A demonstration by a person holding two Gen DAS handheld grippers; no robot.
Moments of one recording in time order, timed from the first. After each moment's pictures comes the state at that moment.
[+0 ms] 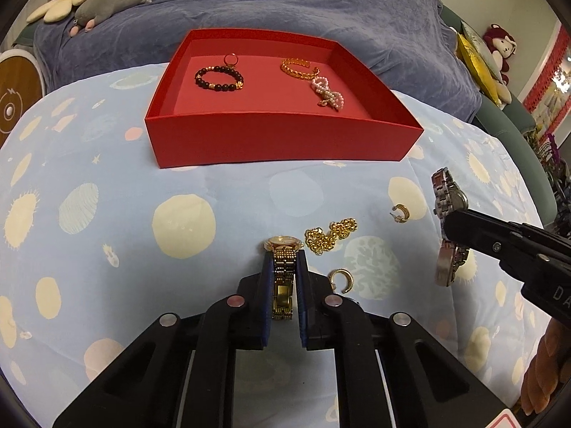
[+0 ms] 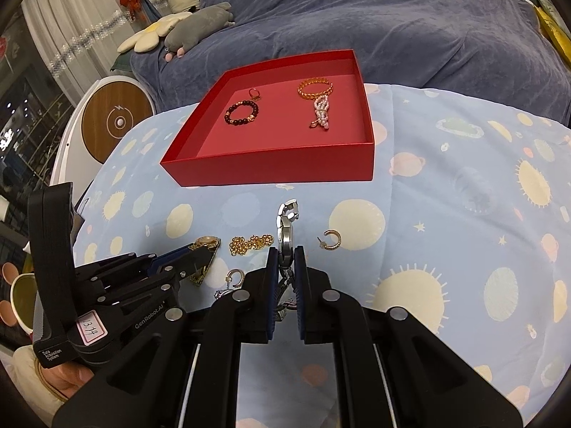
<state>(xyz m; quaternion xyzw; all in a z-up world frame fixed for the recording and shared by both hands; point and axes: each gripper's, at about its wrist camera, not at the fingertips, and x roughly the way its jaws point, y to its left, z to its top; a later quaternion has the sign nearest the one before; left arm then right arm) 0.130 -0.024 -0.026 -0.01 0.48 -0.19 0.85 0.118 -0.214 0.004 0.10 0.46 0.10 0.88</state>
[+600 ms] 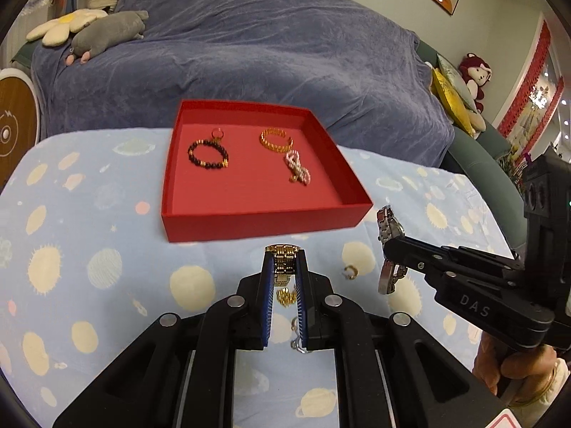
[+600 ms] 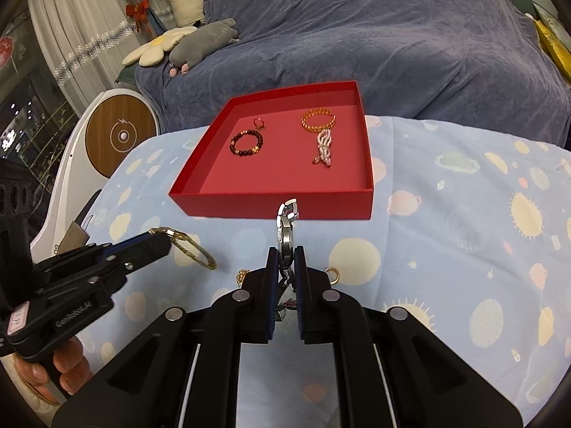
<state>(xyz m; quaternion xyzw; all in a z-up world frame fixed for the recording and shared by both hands) 0.132 -0.011 0.057 -0.04 0.41 -0.23 0.88 0.135 -0.219 0.038 0.09 0.42 0.10 0.90</state>
